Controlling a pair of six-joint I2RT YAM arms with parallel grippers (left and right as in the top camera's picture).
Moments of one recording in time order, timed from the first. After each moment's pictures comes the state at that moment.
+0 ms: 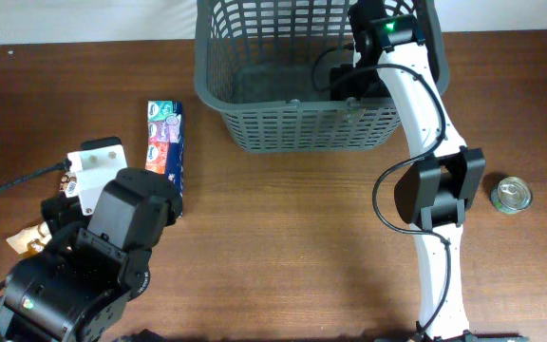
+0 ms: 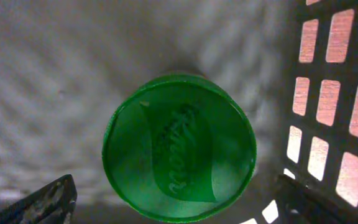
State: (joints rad) left arm -0.53 1.04 1.52 -1.41 -0.73 -0.50; right arm 0.20 2.48 2.53 -1.41 0.03 0.21
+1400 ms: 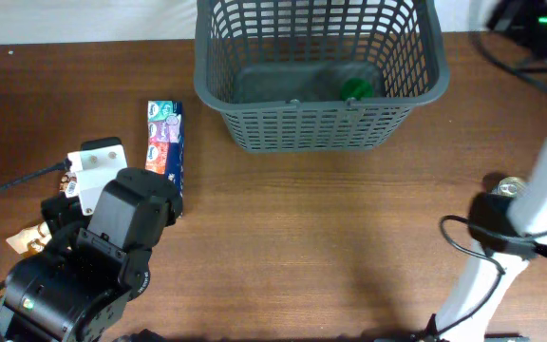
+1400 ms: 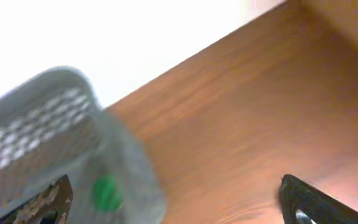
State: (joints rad) left arm -0.53 1.04 1.52 -1.41 -0.73 -0.50; right arm -0.19 2.19 3.12 -1.69 0.07 0.38
